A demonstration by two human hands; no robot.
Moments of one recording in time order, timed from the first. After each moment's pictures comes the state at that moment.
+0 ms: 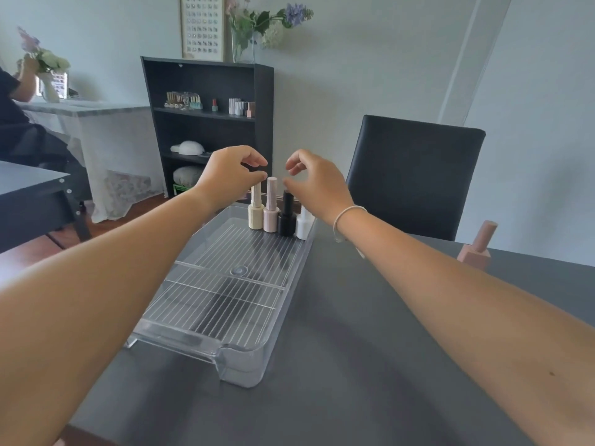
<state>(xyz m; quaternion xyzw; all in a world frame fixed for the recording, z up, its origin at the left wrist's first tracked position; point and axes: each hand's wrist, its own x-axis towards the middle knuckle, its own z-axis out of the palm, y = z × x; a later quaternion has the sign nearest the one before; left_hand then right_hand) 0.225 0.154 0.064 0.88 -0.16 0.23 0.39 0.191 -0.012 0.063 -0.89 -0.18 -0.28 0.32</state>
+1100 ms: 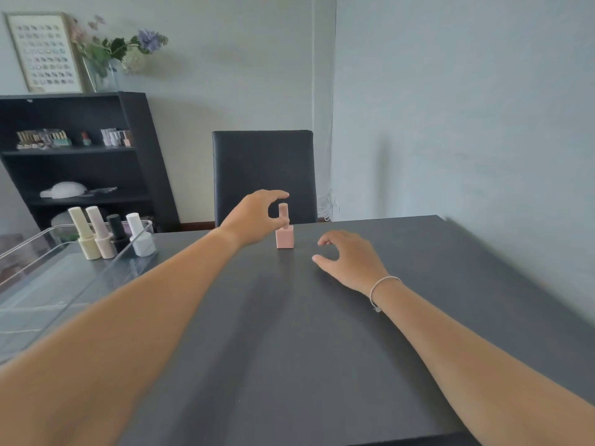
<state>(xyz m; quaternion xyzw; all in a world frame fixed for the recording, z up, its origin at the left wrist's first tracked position) 0.117 -0.126 0.052 0.87 -0.37 0.09 0.31 0.006 -0.292 -0.009 -0.95 0.06 -0.21 0.21</state>
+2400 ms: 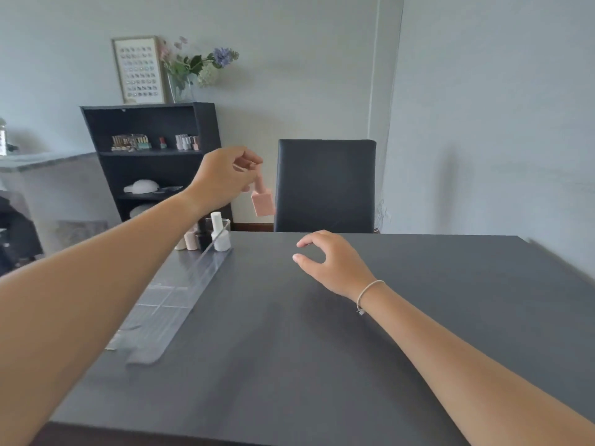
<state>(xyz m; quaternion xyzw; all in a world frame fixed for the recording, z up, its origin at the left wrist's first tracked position) 0.133 0.012 0.126 0.84 -0.28 0.22 0.42 0.044 -0.176 0.010 -0.91 -0.11 -0.21 0.35</state>
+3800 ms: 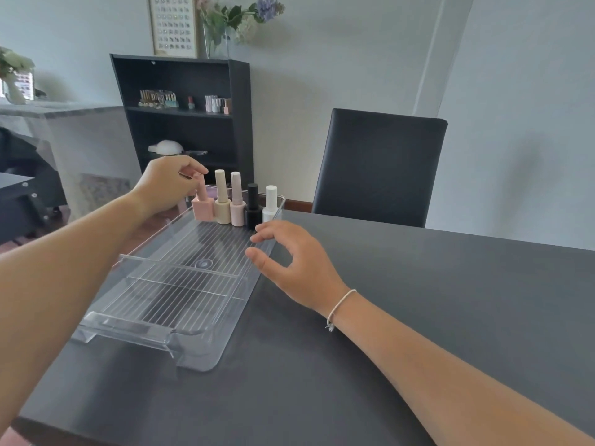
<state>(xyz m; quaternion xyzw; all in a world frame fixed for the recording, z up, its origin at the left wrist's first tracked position) 0.226 0.185 0.049 0.91 -0.13 0.22 0.33 0.083 -0.036 -0.001 -0.87 -0.23 -0.18 0.40</state>
